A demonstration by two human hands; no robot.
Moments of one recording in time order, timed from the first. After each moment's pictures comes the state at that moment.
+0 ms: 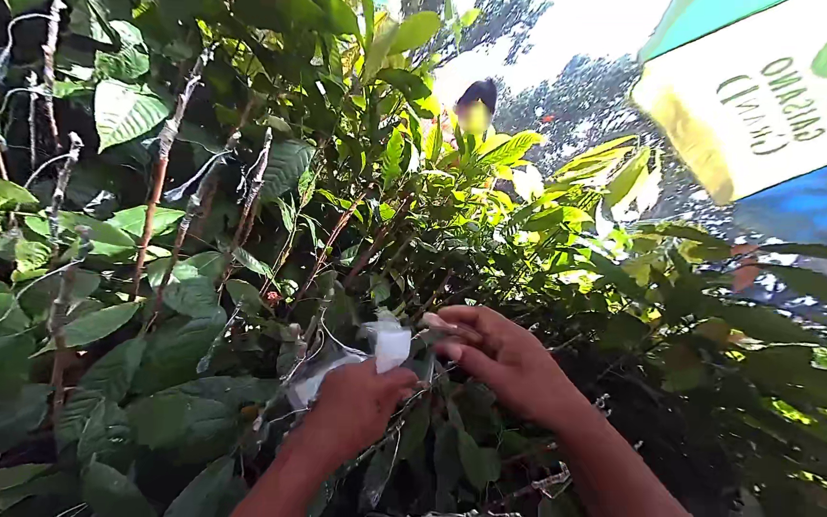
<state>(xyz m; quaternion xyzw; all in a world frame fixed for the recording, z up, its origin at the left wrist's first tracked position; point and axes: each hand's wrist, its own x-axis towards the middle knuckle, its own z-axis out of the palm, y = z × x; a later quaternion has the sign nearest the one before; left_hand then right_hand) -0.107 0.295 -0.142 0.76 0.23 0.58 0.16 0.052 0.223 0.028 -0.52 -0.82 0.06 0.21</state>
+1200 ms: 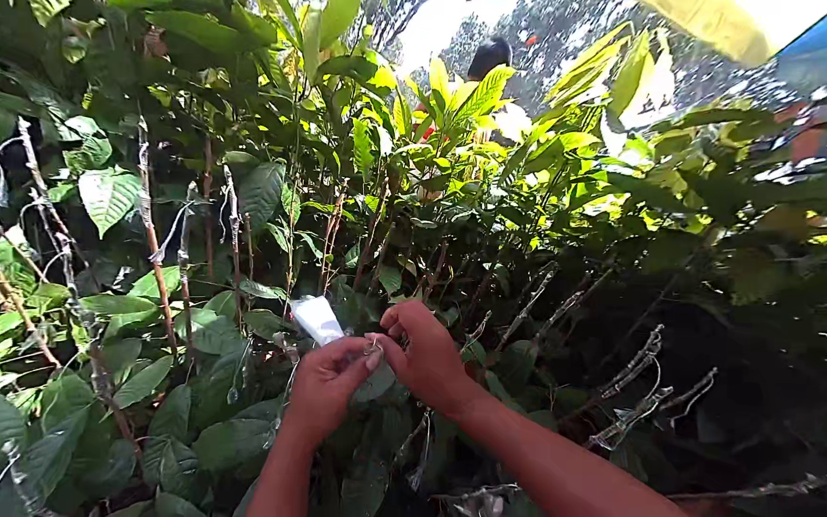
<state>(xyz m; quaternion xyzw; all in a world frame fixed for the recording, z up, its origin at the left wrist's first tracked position) -0.145 0.318 -0.143 0.64 0.11 0.65 0.39 0.011 0.279 -0.068 -0.46 -0.79 -0.14 0.38</state>
